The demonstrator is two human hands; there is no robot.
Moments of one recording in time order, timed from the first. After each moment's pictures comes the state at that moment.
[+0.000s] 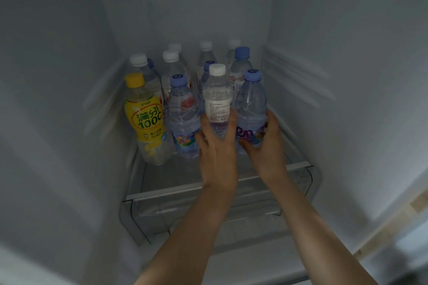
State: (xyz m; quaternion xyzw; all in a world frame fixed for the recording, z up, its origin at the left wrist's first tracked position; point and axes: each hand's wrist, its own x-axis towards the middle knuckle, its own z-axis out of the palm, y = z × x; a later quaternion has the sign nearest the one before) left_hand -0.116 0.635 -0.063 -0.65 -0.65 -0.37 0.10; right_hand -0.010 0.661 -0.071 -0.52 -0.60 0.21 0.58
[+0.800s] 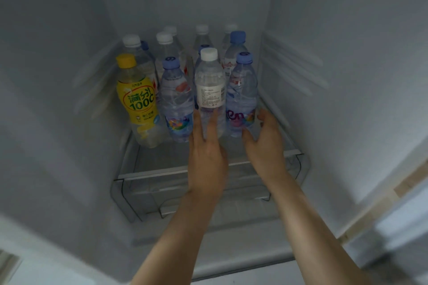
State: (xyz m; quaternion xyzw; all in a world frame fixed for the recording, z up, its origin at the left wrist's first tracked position) left_hand -0.122 0.607 -0.079 -0.67 -0.59 -0.45 0.01; right_hand -0.001 0.633 -0.066 -0.57 -0.61 0.16 0.53
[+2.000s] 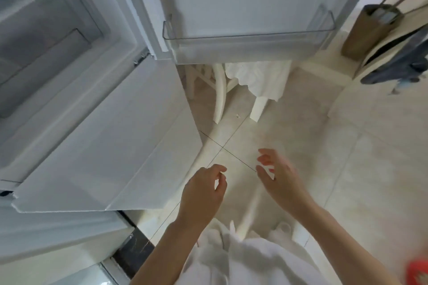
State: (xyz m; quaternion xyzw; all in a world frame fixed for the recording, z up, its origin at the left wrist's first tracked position) left_hand -0.100 0.147 -0.249 -0.88 -0.34 -0.05 -0.32; right_hand 0.044 0.016 -0.250 -0.85 -0.30 0.21 0.36
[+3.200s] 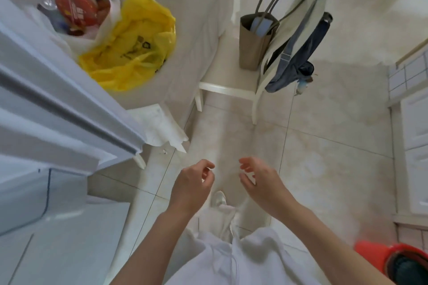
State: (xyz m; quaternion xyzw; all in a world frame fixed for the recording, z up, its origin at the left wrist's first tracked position) left_hand 0.375 0.029 -0.273 -0.89 -0.24 0.06 -0.38; right_hand 0.445 -0.144 -0.266 -0.90 -0.19 0.22 0.34
